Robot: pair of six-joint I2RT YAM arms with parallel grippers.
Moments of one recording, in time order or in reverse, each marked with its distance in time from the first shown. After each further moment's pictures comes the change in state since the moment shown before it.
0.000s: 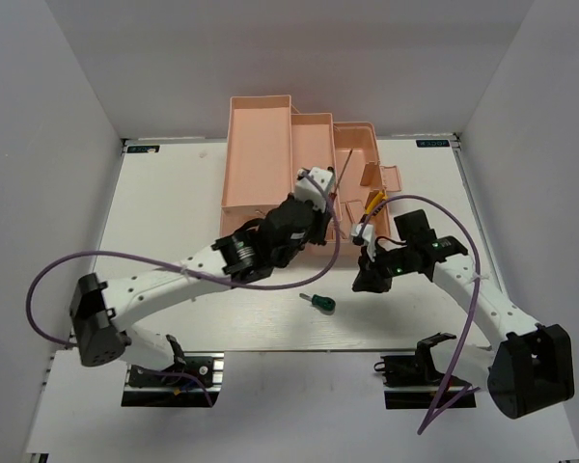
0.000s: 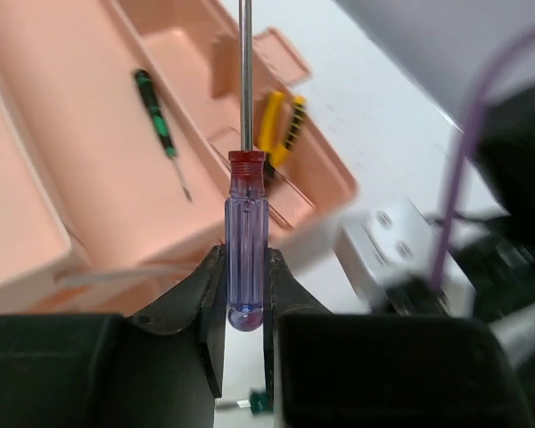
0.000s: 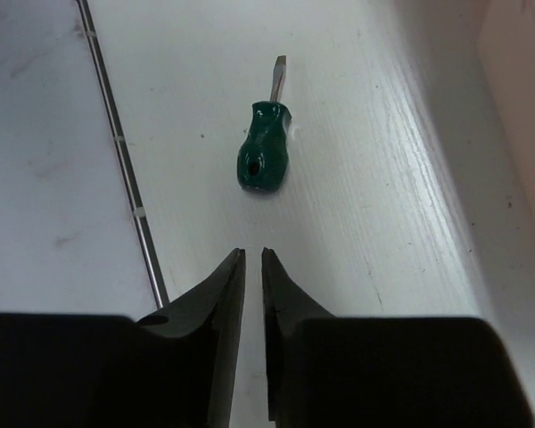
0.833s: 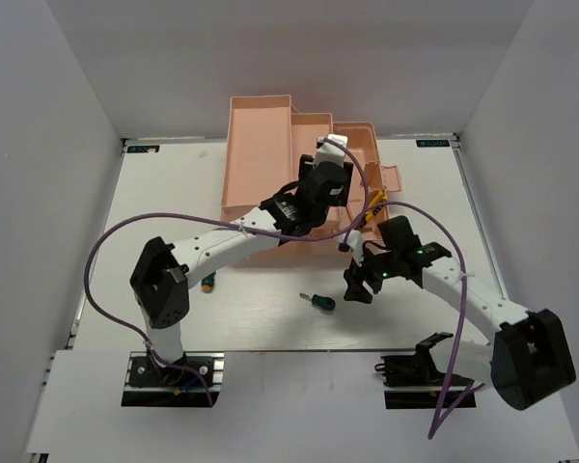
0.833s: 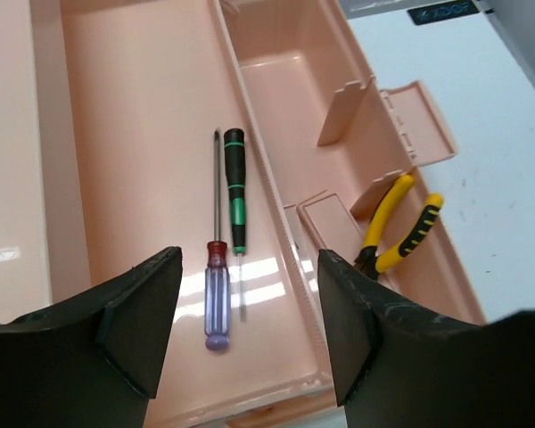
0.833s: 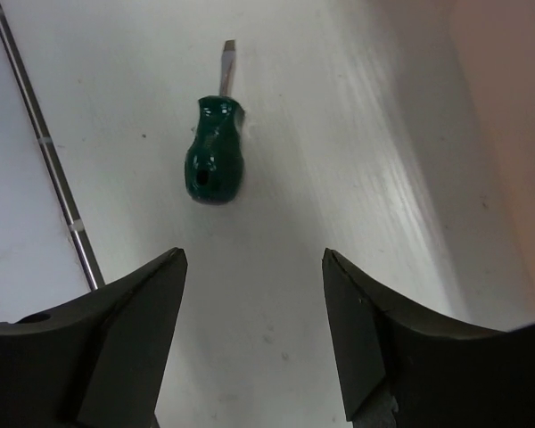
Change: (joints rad) left arm 0.149 0.471 0.390 -0.030 -0.191 0.013; right arm 0.095 0.007 -0.079 0.199 0.171 0.094
